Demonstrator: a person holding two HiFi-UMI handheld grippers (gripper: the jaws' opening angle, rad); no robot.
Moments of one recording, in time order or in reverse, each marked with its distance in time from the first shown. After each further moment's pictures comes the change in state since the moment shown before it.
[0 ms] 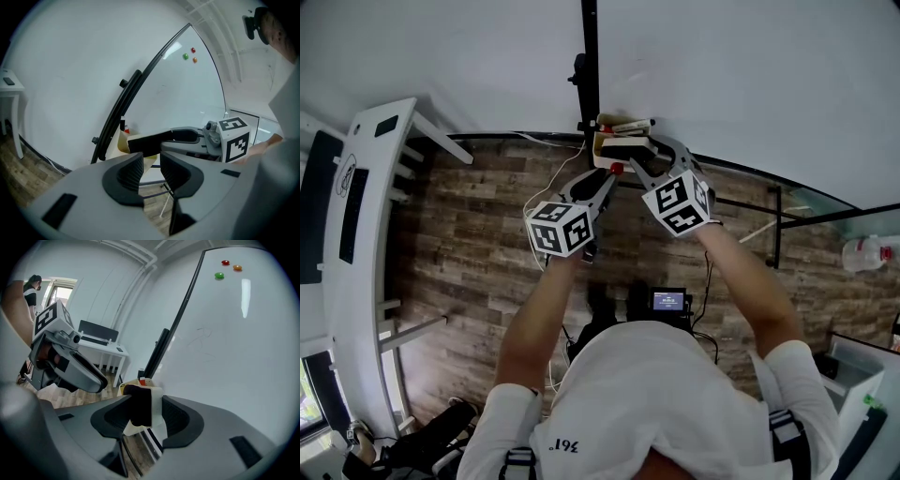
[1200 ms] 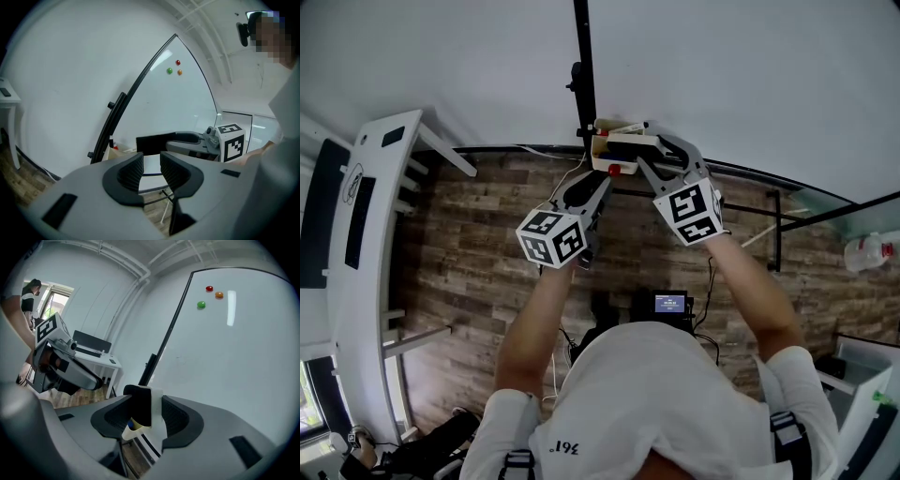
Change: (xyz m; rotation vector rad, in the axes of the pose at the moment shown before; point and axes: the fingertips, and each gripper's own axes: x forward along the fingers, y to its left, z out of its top) left arm -0.038 -0.040 0.035 0.069 -0.087 -0.040; right arm -0.066 -0.016 0.036 0.053 -0.130 -0.099
